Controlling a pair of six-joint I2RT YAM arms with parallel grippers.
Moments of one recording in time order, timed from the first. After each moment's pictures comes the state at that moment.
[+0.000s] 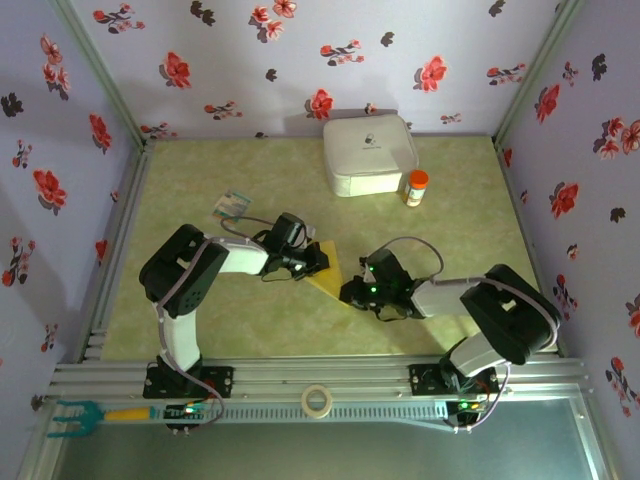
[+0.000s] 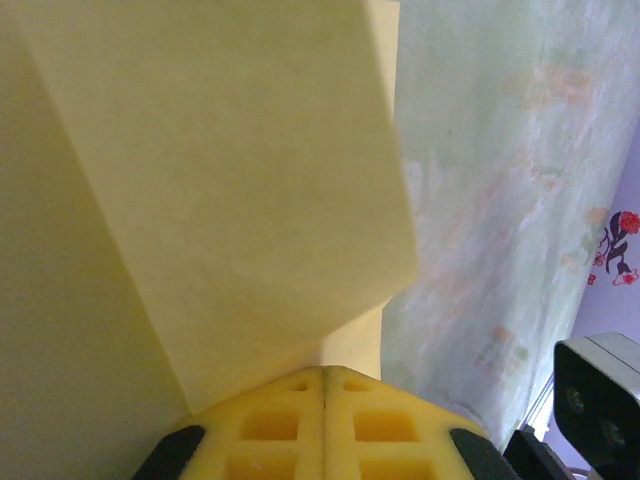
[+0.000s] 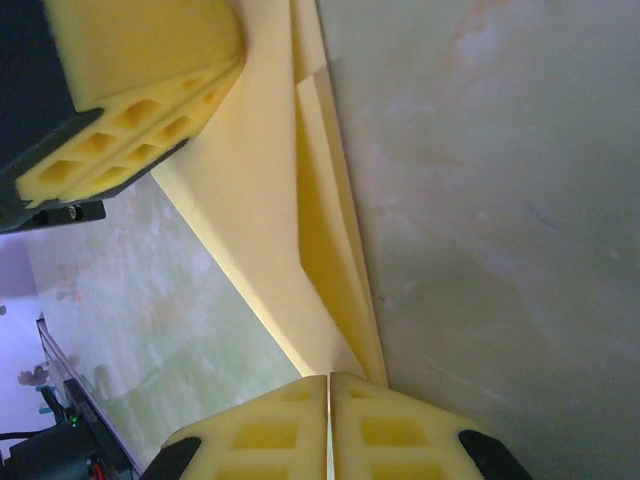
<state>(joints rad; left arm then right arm) -0.69 1.91 0.90 0.15 0.51 -0.97 0.70 1.48 0.40 0.25 -0.43 0.99</state>
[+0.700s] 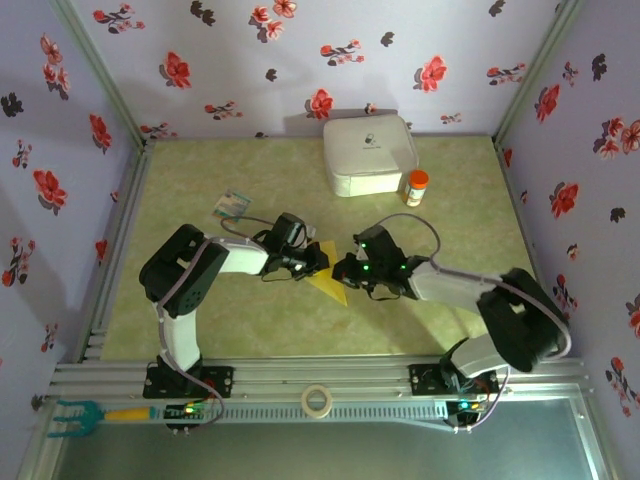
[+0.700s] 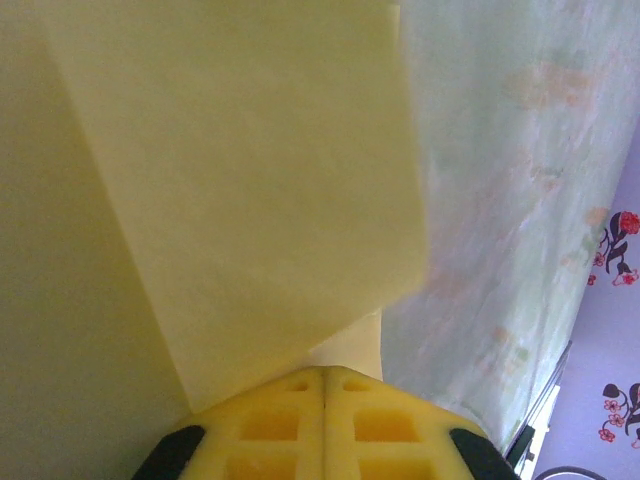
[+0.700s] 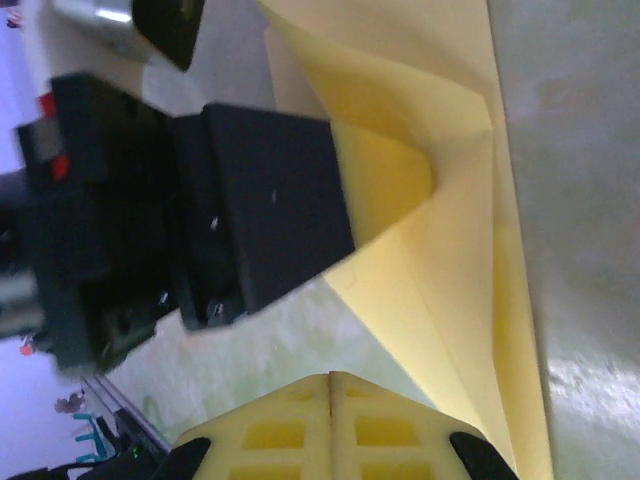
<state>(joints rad) -0.69 1.91 0.90 0.15 0.51 -0.97 0.70 1.48 0.65 0.01 -0.38 0.98</state>
